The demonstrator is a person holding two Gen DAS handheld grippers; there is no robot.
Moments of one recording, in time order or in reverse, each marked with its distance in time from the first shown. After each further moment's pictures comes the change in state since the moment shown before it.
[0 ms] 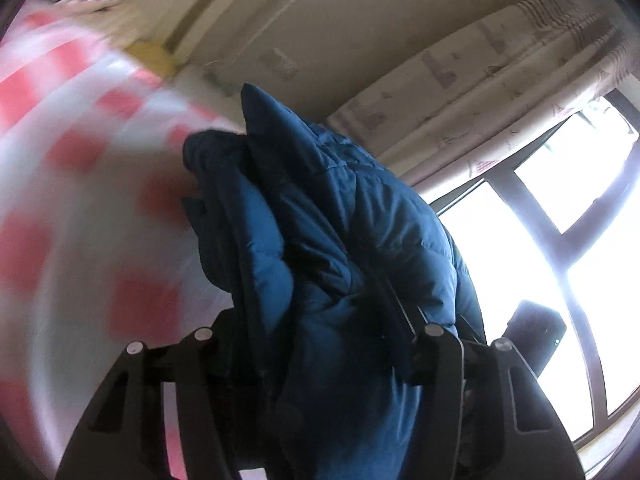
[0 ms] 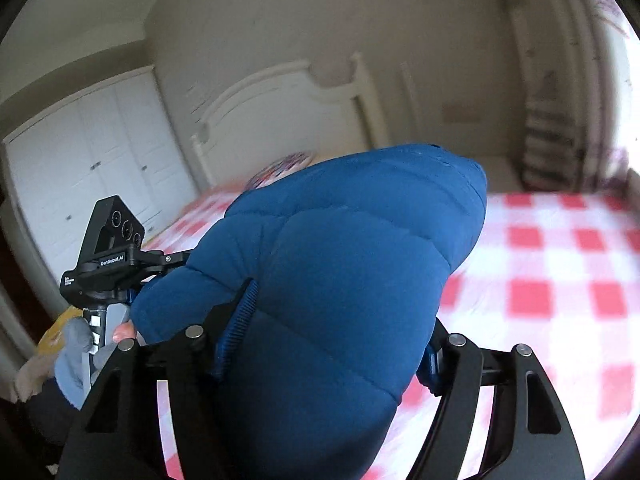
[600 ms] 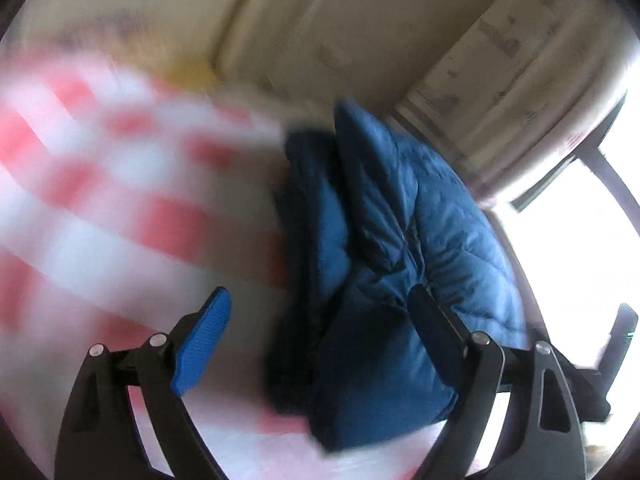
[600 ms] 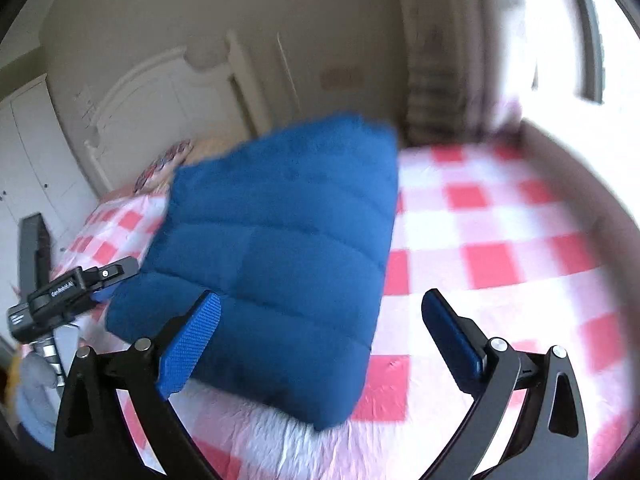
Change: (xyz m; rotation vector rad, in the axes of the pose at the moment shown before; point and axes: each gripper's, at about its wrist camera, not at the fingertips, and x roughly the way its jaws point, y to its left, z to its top) left arm 0.070 -0.043 0.007 0.139 -0.062 0.460; right arm -0.023 -0.042 0.011 0.082 0.047 -0.362
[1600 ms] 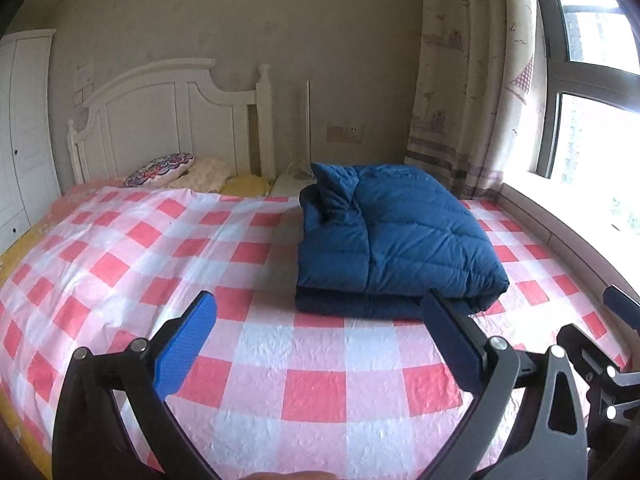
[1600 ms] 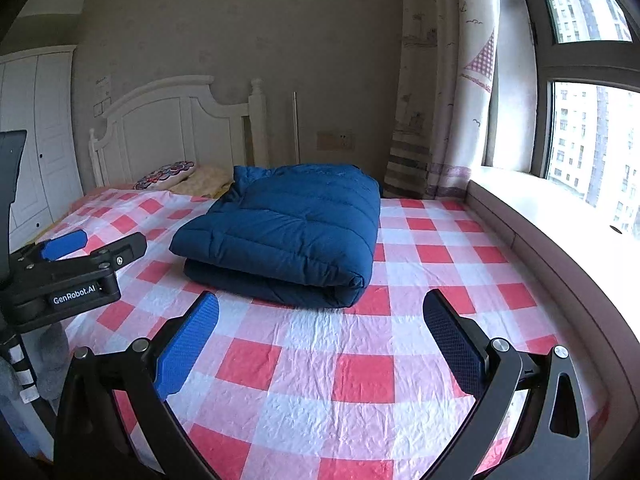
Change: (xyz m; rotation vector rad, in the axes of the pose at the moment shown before) left arm -0.140 -0.088 -0.124 0.274 -0.251 0.266; right arm -0.121 0.052 -0.109 -0.135 -0.162 -0.127
